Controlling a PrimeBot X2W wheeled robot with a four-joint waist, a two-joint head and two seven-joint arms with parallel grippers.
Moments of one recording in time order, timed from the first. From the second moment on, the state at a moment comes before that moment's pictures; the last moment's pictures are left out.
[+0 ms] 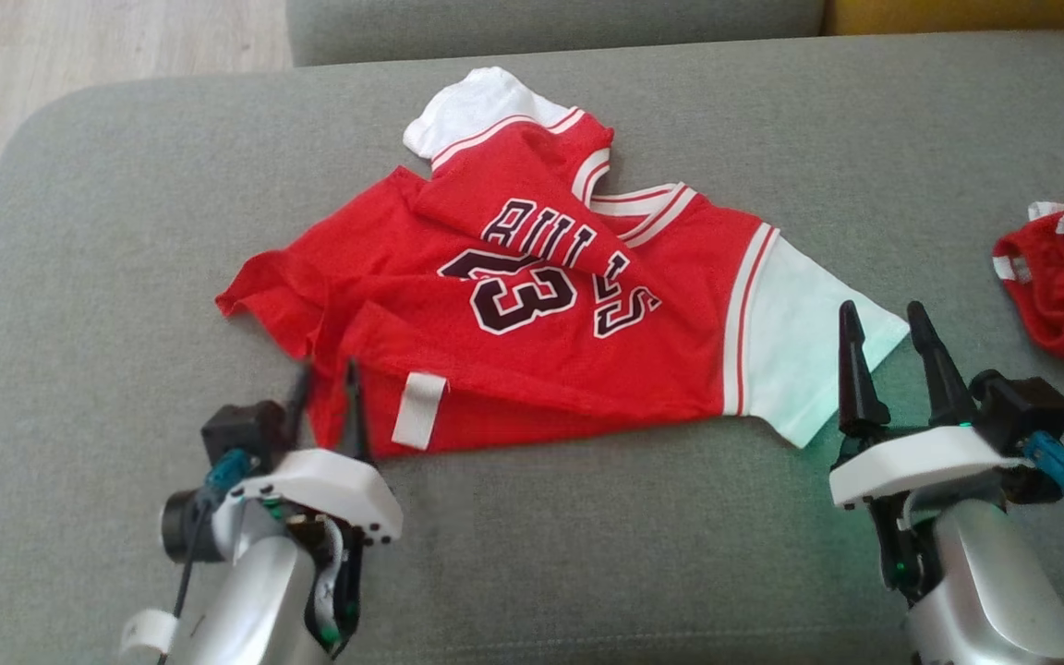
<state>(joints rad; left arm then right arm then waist) -0.25 0.03 -0.32 0.51 -0.36 0.16 -0.25 -0.25 -0.06 0.02 0.49 0.23 0.12 -0.26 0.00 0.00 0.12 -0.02</state>
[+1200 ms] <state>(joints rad) -0.12 0.04 -0.31 0.46 -0.21 0.18 -0.25 -0.16 -0.05 0.00 0.52 0.09 0.12 -0.26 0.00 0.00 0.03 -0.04</state>
